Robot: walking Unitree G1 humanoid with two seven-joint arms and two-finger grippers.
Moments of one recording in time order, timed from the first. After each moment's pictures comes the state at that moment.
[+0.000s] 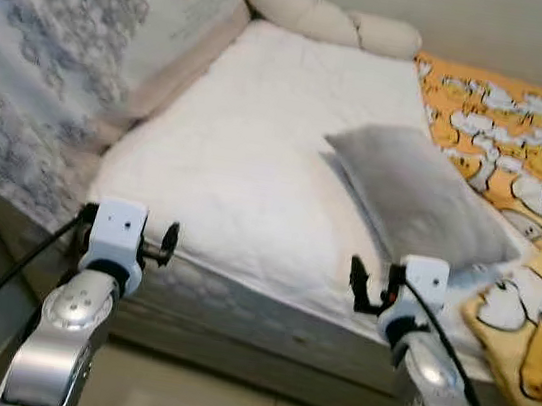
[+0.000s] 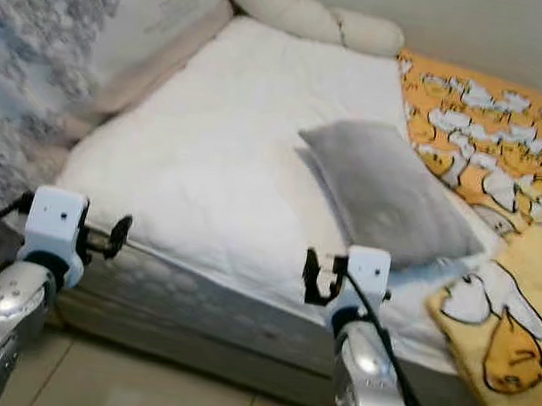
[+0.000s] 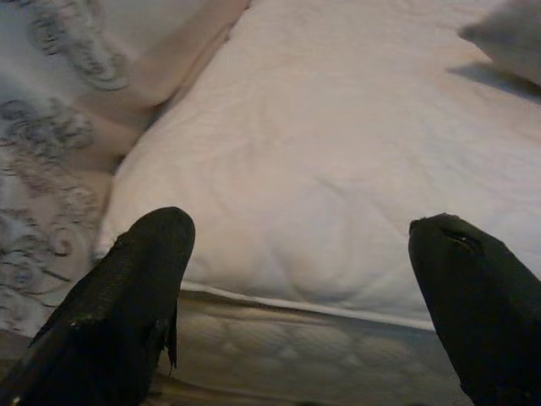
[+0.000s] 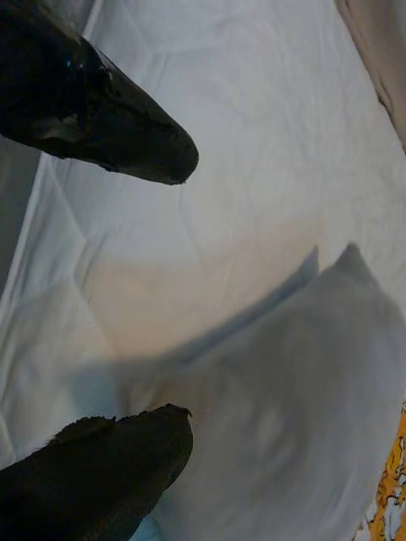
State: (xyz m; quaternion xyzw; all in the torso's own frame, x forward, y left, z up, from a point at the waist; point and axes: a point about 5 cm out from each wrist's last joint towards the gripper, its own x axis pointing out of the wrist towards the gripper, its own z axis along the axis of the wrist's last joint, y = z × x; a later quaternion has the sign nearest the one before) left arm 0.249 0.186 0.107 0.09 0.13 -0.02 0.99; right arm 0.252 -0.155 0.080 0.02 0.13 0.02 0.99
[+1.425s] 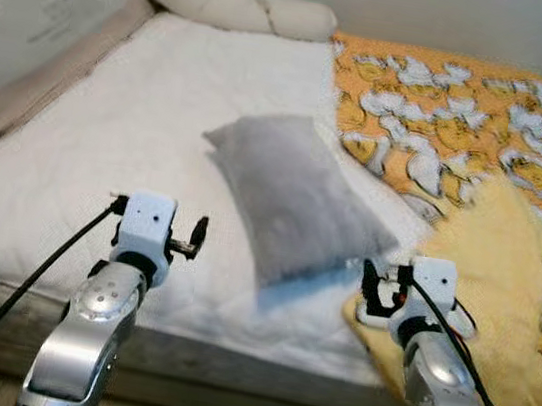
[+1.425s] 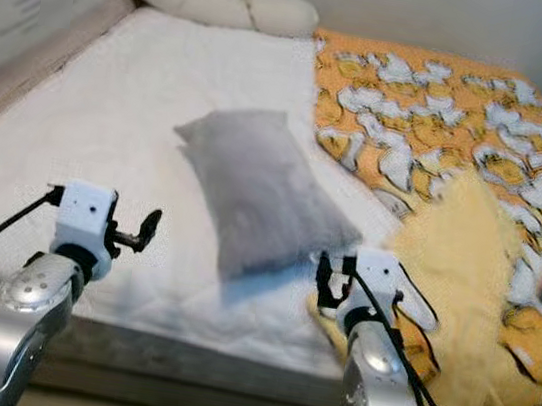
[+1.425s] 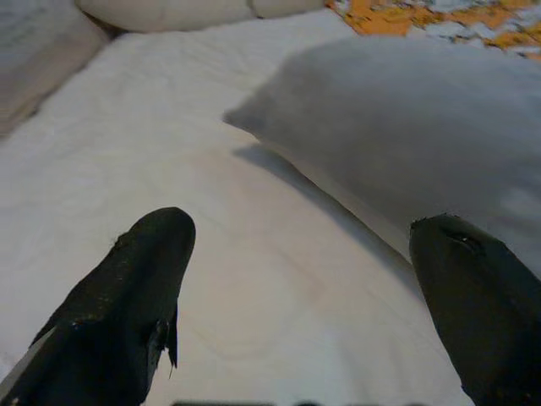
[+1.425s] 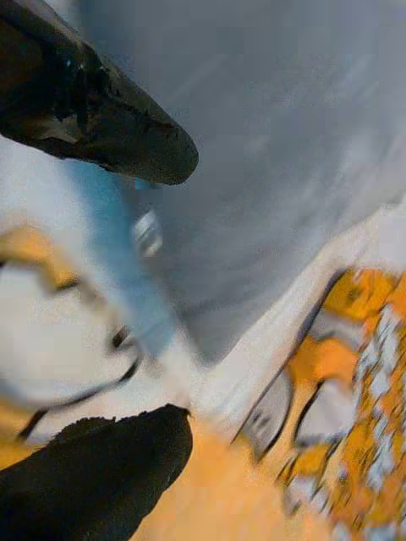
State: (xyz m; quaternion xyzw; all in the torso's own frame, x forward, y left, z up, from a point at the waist) left arm 0.259 0.165 0.115 0.08 0.10 -0.05 0.99; right arm 0.253 -0.162 0.077 -0.01 0.15 0.01 0.99
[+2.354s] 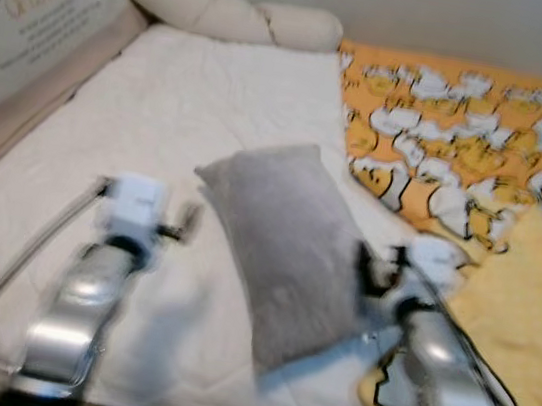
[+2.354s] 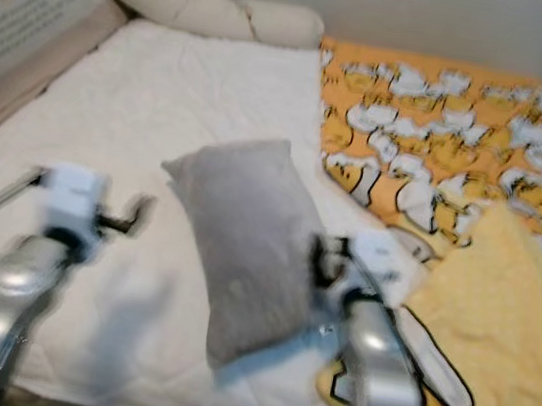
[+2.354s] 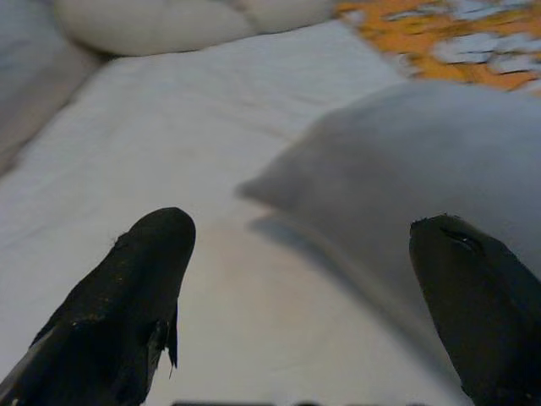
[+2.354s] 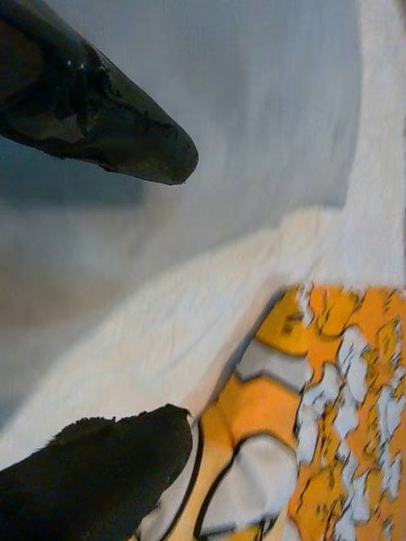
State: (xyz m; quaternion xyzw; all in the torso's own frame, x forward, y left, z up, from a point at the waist) left arm 0.268 0.166 0.128 0.08 0.10 -0.07 0.99; right arm 0.268 -0.168 0.088 -0.01 0.13 0.02 0.99
